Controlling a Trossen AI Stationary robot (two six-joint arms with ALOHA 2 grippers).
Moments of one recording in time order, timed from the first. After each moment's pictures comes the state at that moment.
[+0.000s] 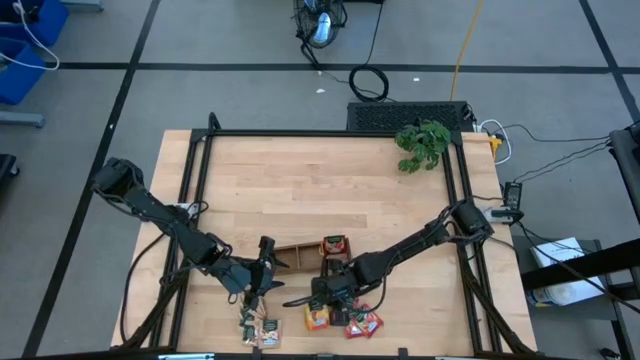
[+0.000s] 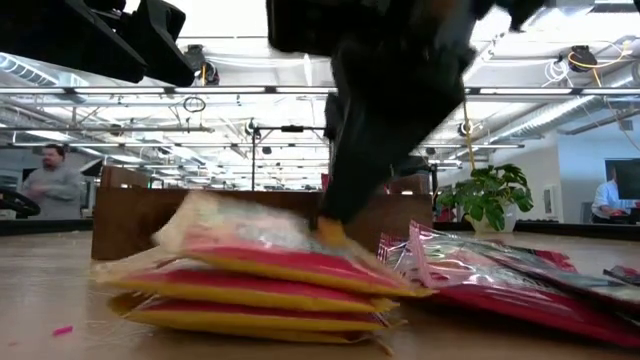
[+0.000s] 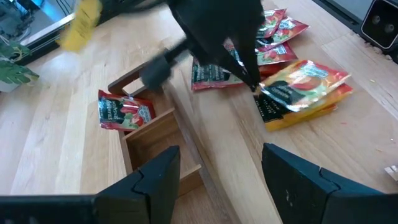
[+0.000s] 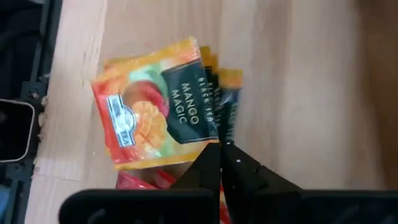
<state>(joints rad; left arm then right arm) -0.63 1.41 0.72 0.03 -0.45 0.03 0.43 2.09 1.49 -0.42 -0.02 0.38</state>
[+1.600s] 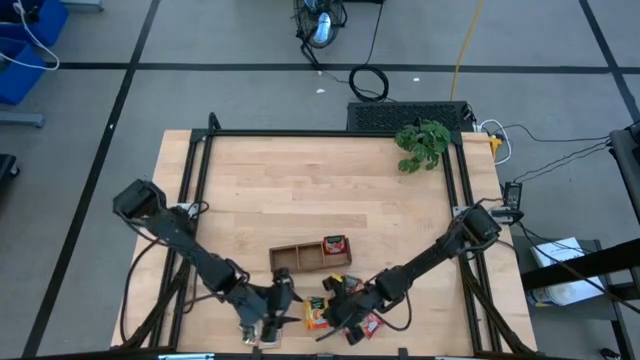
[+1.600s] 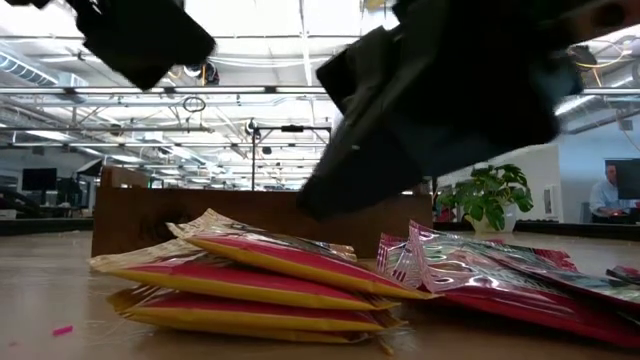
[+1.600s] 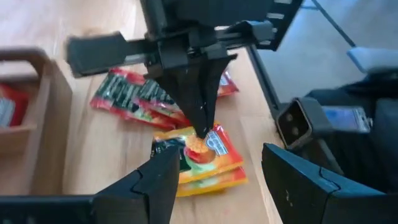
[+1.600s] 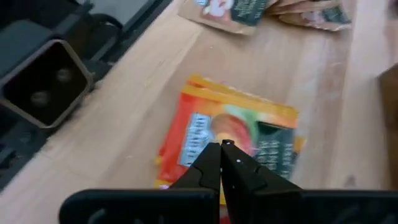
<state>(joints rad) -0.69 1.73 0.95 0.19 -0.36 -0.47 0.57 2.06 1.24 0.09 0.15 0.01</state>
